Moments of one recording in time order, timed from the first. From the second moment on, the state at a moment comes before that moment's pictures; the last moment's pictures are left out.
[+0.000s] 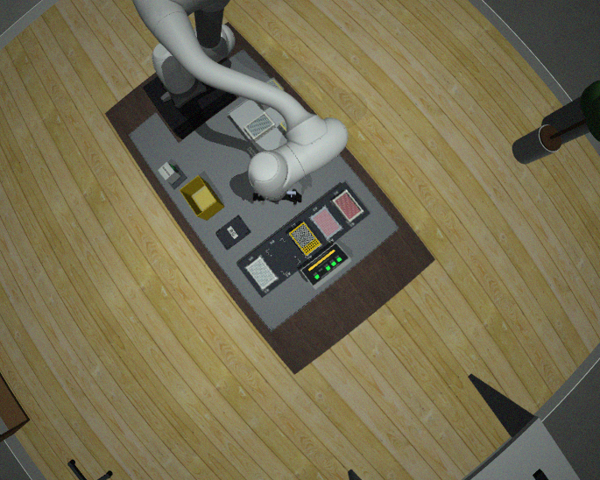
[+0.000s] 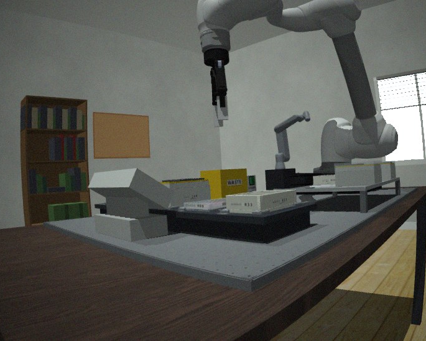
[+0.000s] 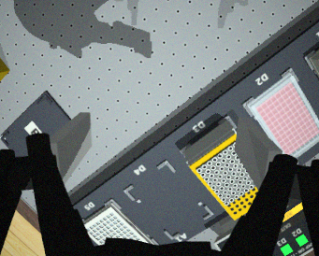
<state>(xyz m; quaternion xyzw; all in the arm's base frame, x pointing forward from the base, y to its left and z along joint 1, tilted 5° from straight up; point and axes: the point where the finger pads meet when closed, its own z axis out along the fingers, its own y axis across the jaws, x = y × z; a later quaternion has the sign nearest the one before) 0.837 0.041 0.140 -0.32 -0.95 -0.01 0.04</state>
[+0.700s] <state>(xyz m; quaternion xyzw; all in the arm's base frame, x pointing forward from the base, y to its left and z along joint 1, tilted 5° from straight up) 0.837 0.041 0.140 -0.14 -0.99 -0.01 0.04</state>
